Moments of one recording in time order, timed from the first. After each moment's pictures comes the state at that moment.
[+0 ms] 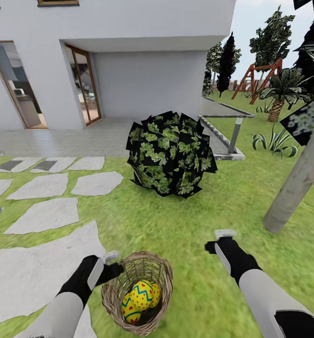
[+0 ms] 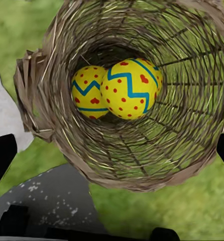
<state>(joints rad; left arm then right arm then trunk) -0.66 -0.10 0.26 -0.56 0.16 0.71 0.13 -0.79 -0.02 0.01 -0.52 0.02 0.56 -0.17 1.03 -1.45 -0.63</state>
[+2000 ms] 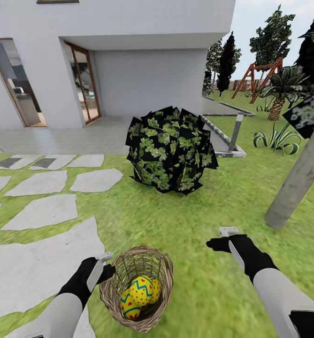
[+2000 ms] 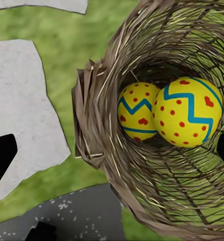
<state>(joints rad) -0.66 -0.09 0.27 -0.53 0.16 0.60 0.30 -0.79 -0.11 0.00 -0.55 0.01 0.56 0.14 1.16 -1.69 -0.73</state>
